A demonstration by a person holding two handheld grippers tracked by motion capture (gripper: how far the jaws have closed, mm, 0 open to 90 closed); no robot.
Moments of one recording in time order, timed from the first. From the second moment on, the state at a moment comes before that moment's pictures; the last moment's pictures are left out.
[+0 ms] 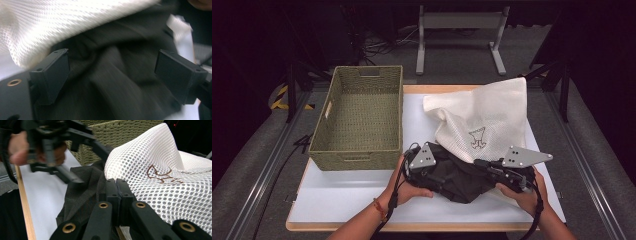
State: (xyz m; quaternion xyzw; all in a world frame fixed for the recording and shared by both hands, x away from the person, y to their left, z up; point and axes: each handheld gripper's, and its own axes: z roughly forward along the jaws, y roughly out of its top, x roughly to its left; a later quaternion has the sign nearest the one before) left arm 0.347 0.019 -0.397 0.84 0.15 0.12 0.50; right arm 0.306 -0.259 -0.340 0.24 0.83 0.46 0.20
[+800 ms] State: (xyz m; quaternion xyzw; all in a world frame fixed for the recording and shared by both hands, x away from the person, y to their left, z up) left arm 0.357 -0.024 -0.440 0.87 0.18 0.13 0.44; right arm 0.305 -0.248 -0.350 0.23 0.84 0.46 0.18
